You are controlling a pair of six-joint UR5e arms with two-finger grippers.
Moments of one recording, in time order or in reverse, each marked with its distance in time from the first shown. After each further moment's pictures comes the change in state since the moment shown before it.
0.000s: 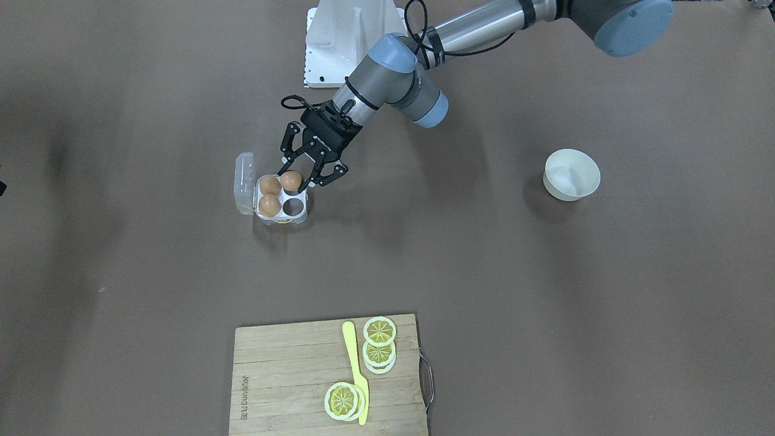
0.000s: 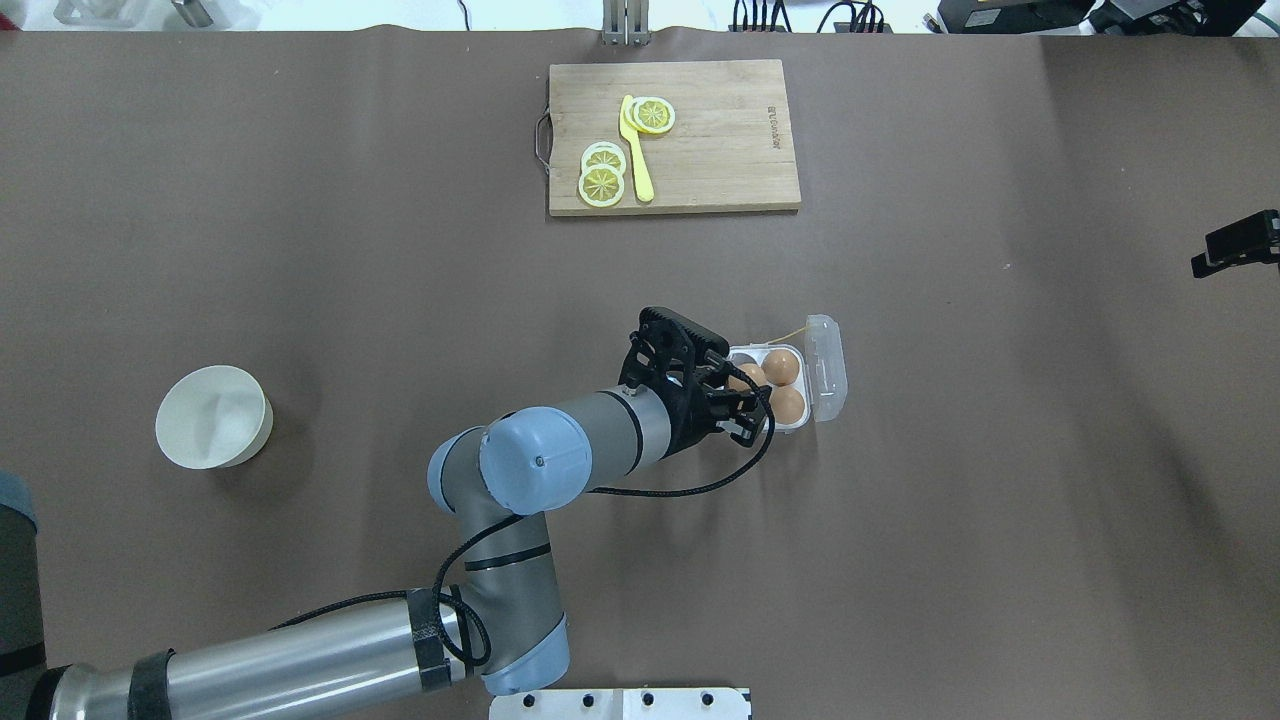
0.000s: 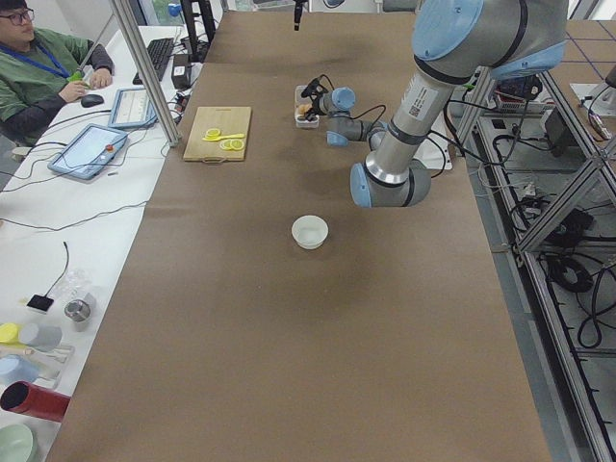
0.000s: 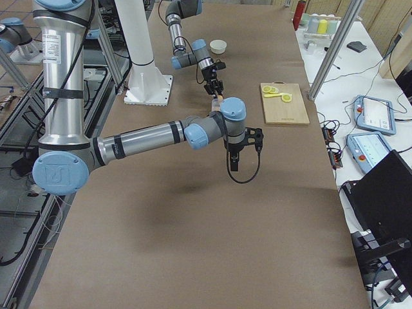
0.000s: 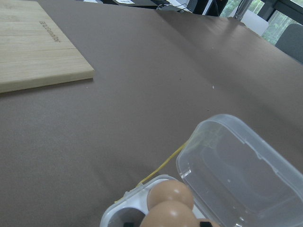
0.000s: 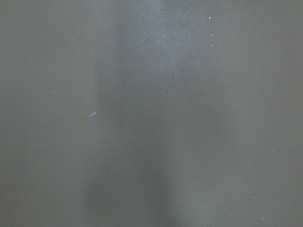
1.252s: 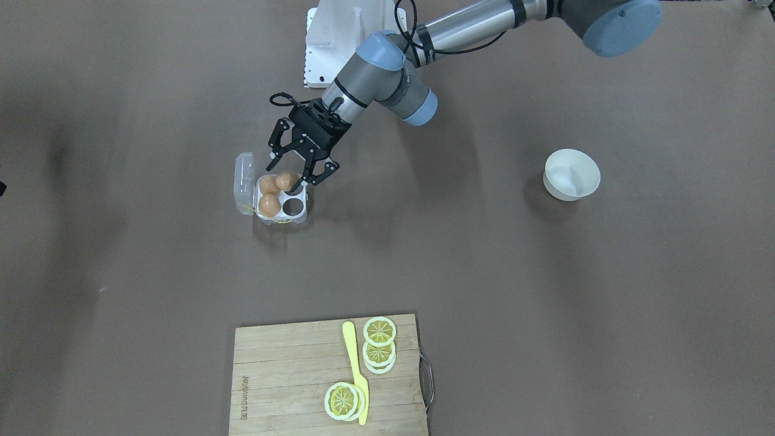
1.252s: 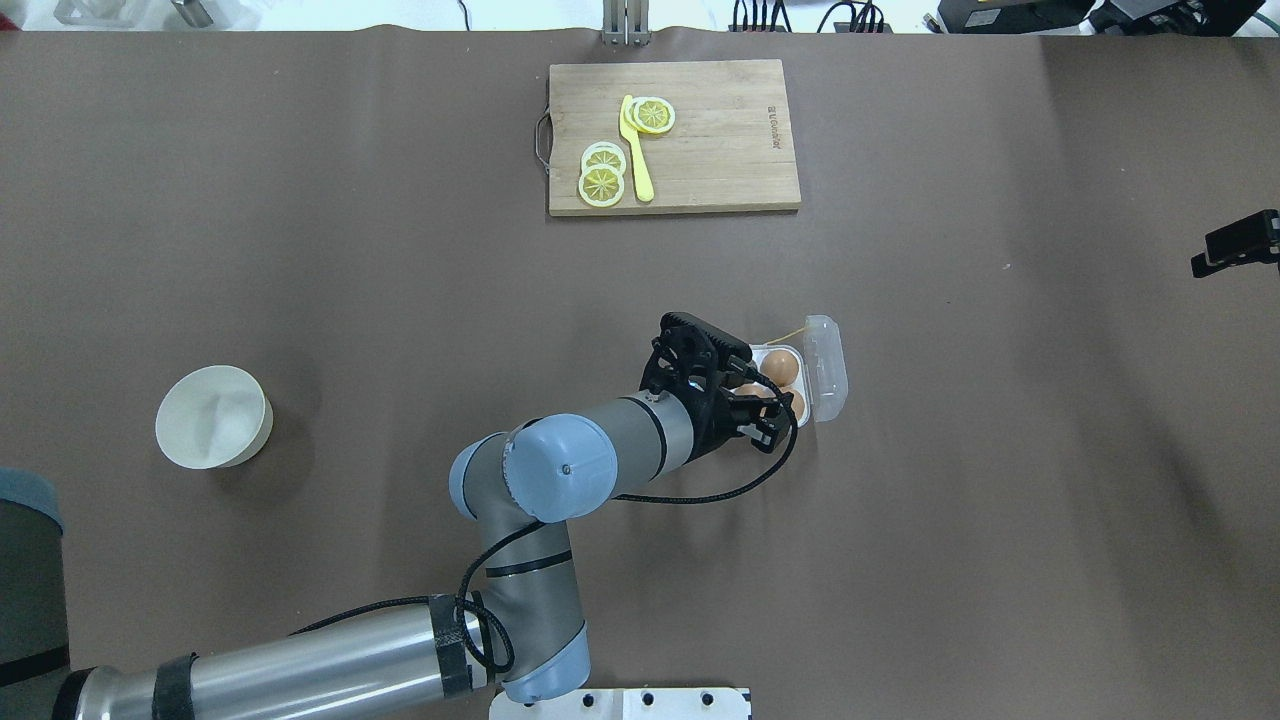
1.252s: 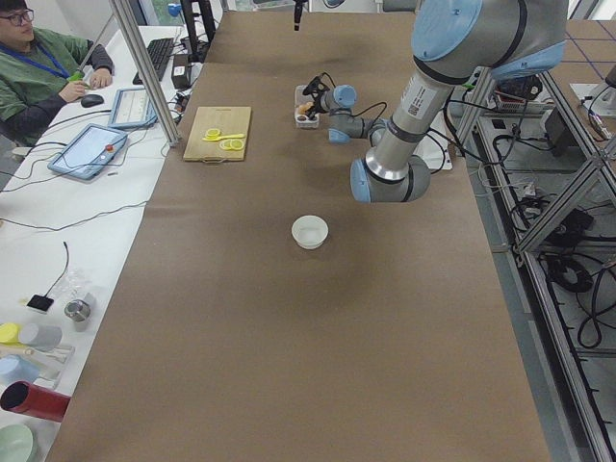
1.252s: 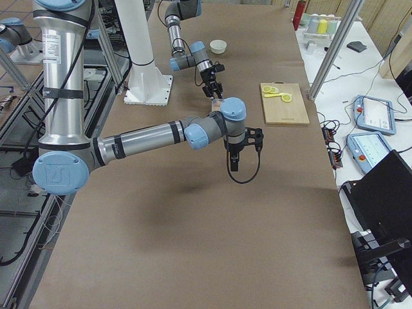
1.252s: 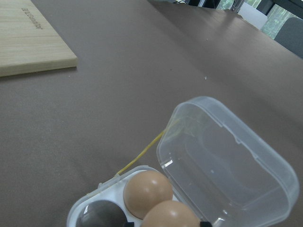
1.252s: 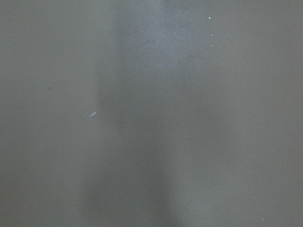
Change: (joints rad) left arm 0.009 -0.035 0.031 -0.001 0.018 -0.001; right arm 0.000 0.001 -0.001 0.000 0.000 0.000
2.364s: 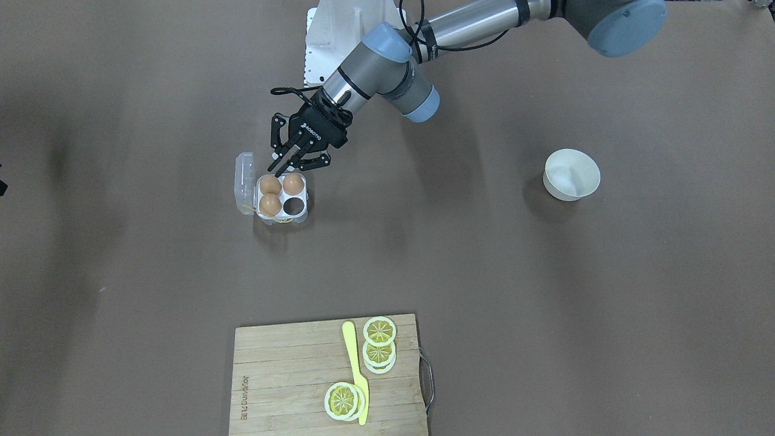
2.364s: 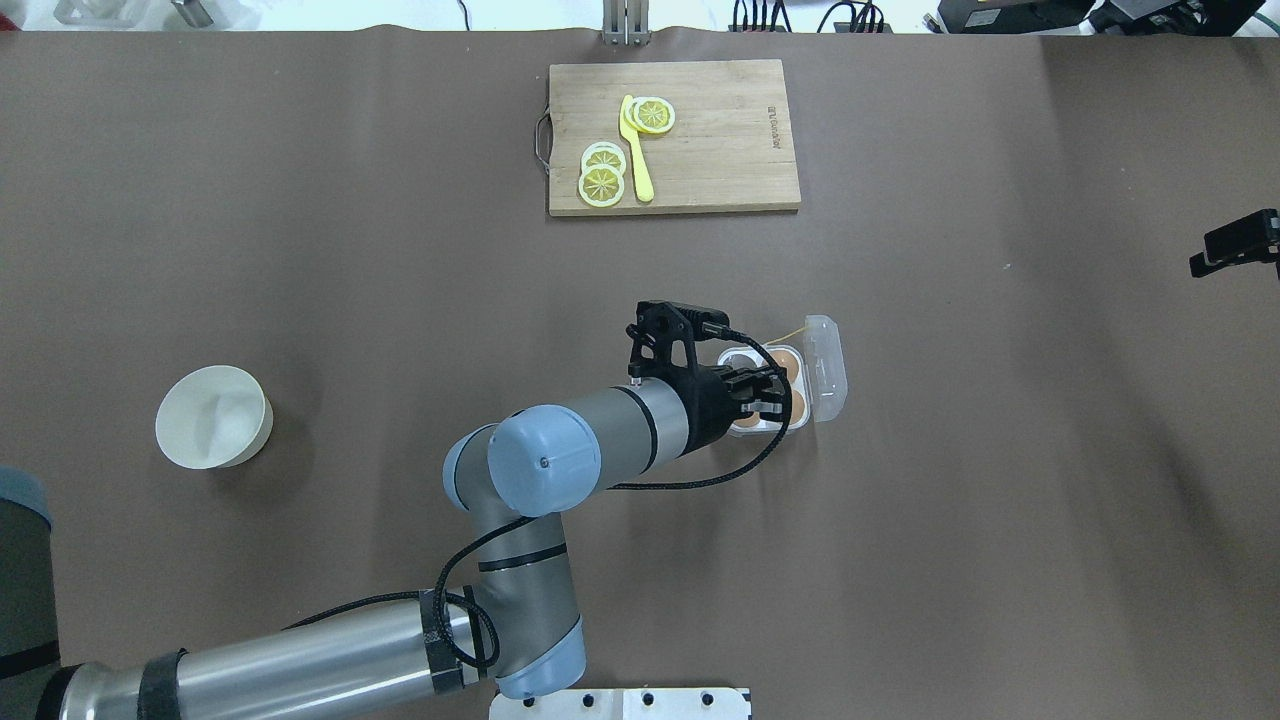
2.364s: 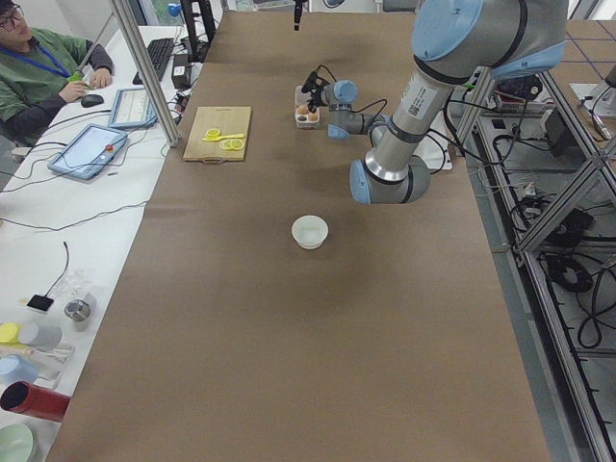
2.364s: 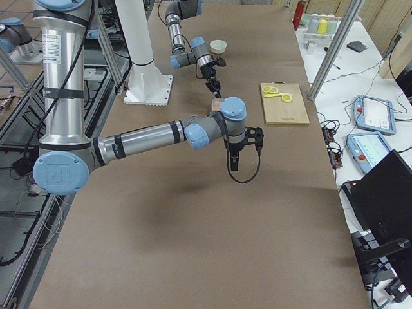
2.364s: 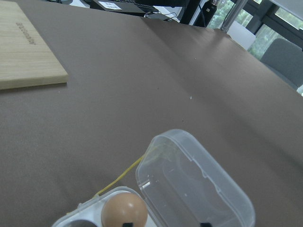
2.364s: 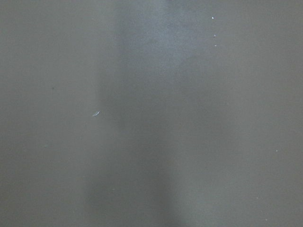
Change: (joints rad) left arm -0.016 0.016 -0.053 -0.045 -0.009 -0.319; right arm 0.000 0.005 0.002 0.002 0.012 0.000
